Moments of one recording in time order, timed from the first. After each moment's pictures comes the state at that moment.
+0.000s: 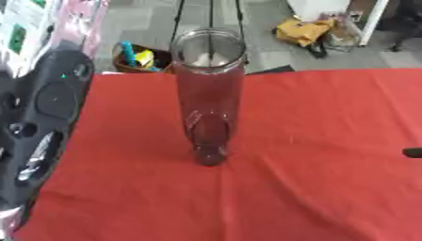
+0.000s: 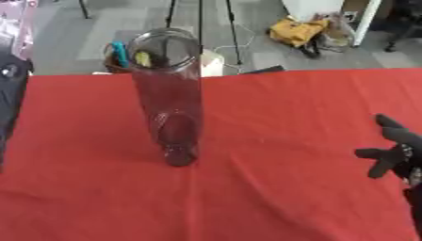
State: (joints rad) left arm -1.28 0.48 -0.12 -1.65 0.51 -0.29 0.25; right arm -0.29 -0.24 -0.03 -1.98 -0.07 -0.36 0.19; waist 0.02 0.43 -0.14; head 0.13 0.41
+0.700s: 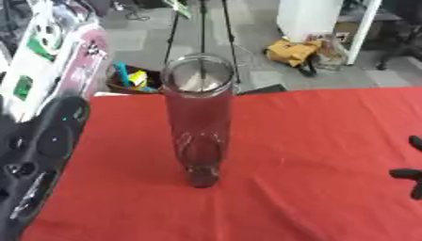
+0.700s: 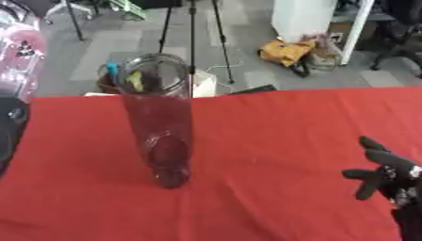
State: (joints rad) left arm -1.24 0.48 -0.14 -1.61 0.45 -0.26 0.25; right arm -0.29 -0.23 -0.03 -1.98 -0.07 -0.36 0.19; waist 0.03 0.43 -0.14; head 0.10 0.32
